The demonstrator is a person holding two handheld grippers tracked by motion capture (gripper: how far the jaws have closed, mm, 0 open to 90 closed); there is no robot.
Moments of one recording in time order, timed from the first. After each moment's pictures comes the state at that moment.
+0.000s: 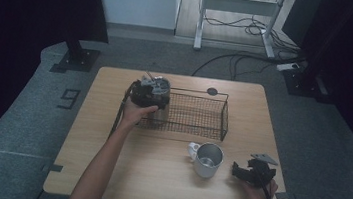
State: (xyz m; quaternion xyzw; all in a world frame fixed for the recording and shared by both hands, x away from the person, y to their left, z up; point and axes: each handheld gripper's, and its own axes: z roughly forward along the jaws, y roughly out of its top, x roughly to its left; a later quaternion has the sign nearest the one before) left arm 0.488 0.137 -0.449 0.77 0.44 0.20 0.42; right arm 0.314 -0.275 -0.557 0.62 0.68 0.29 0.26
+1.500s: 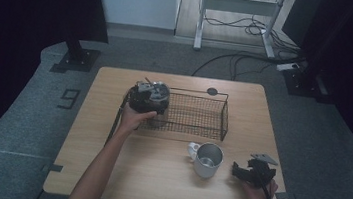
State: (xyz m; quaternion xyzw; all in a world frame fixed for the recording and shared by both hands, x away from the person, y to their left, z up) left arm 0.469 0.142 -0.455 0.76 0.44 0.21 0.44; right arm 0.314 -0.275 -0.557 0.62 0.68 0.29 0.26
